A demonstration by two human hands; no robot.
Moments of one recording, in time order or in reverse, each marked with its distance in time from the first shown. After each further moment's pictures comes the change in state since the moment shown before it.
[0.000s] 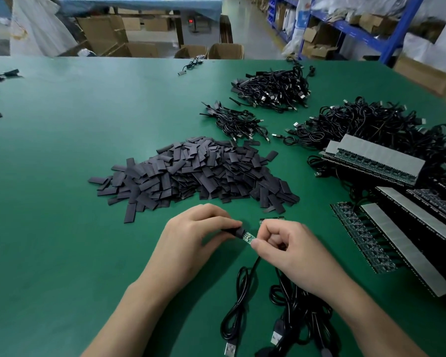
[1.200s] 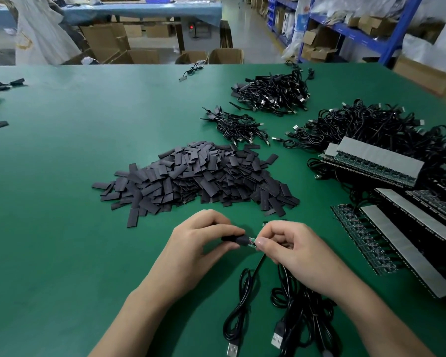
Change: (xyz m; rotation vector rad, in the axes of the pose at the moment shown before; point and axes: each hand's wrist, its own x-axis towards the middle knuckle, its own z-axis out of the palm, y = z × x) left_hand -0.003 0.004 -0.003 -0.091 -0.055 0.032; right_hand 0.002 0.006 -0.008 0.064 -0.057 0.050
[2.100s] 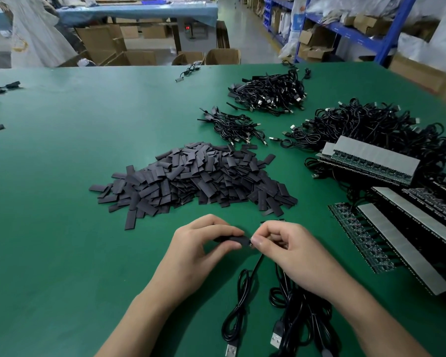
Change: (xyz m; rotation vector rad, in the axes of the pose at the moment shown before) left_hand 0.000 0.004 0.007 -0.128 0.011 -0.165; right_hand 0.000 -0.003 0.005 -0.026 0.039 0.014
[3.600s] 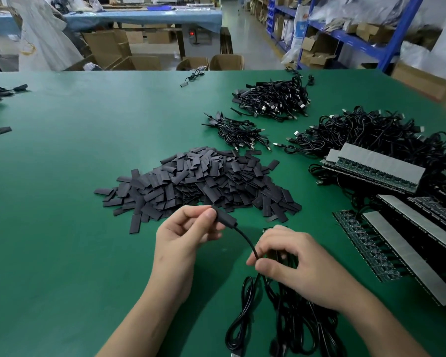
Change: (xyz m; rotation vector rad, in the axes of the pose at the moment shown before) left_hand 0.006 0.010 -0.002 -0.950 0.392 -0.408; right_hand -0.006 -0.008 -0.008 -0.089 -0.095 -0.205
